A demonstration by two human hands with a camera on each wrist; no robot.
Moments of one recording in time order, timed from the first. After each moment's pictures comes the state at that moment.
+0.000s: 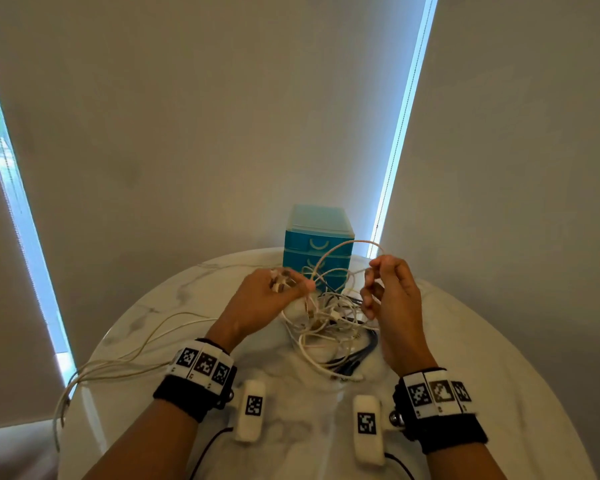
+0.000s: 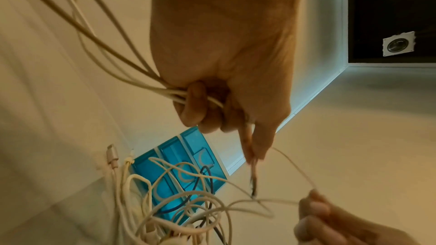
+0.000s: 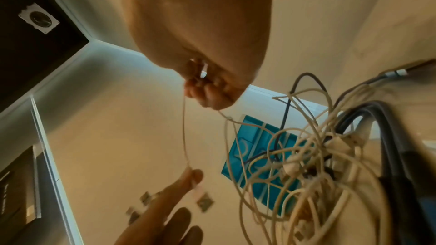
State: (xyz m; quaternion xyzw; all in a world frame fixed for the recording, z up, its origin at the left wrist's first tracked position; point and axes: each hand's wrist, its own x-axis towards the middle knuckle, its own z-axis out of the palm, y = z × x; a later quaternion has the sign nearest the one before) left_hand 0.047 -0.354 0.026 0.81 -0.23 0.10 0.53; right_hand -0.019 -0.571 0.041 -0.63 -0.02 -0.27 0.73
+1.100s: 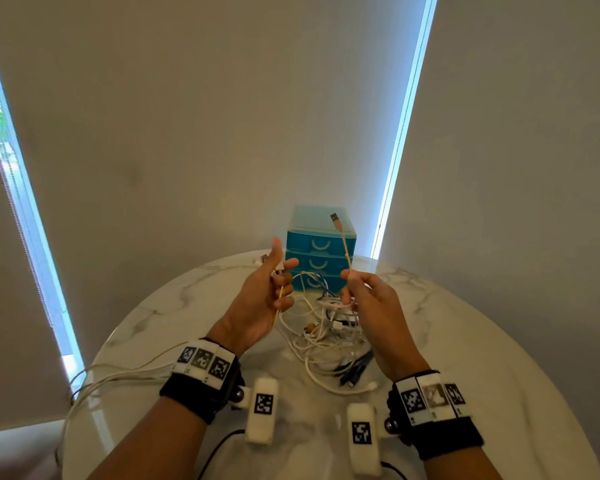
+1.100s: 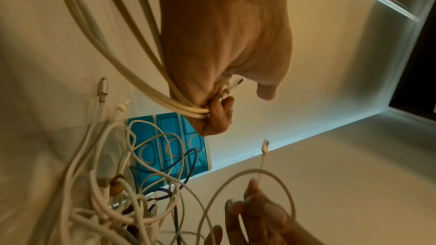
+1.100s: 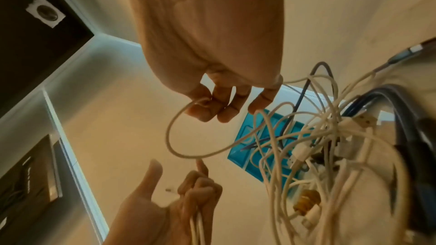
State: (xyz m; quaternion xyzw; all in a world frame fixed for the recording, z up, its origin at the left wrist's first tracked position) left_hand 0.046 -0.367 0.034 0.48 -0.09 -0.13 0.86; right_hand -0.028 -0.548 0.044 -0.72 -0.01 -0.20 0.66
